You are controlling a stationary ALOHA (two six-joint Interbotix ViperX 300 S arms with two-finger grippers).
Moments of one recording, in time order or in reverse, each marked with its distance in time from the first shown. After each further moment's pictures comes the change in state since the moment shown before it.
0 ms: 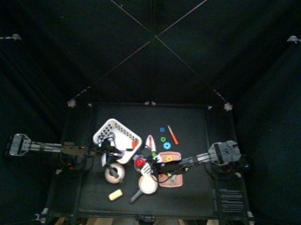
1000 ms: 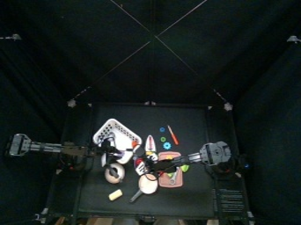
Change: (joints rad) left arm 0.000 0.000 0.003 0.000 0.000 0.000; right arm -0.034 0.095 -0.077 0.035 0.044 -0.072
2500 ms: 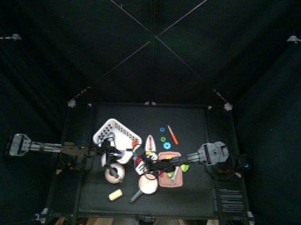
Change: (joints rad) left arm 0.000 0.002 0.000 0.000 0.000 0.000; right arm -0.009 0.015 -0.003 0.011 0.014 -0.009
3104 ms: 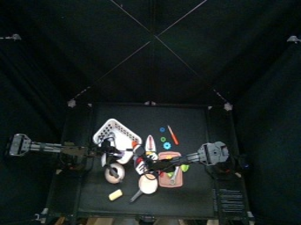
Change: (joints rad) left arm 0.000 -0.002 0.002 0.000 0.000 0.000; right arm 0.000 -0.002 0.000 0.002 0.020 0.000
